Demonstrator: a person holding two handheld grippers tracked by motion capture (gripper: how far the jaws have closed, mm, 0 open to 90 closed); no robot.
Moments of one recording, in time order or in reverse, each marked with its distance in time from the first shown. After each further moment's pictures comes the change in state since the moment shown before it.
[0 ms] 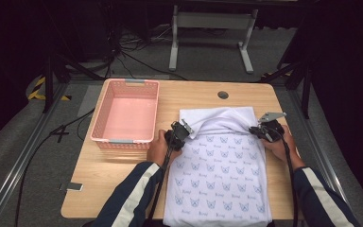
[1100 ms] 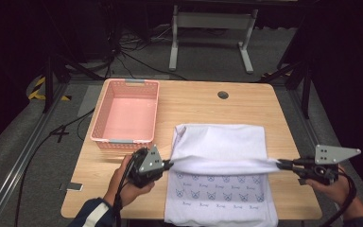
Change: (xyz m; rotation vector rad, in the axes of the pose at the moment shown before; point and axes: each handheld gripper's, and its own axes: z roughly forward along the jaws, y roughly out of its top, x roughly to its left) left arm -0.031 -0.111 -0.181 -0.282 -0.383 0.194; right arm 0.067 -0.064 -0.190 -0.288 0.421 -0.190
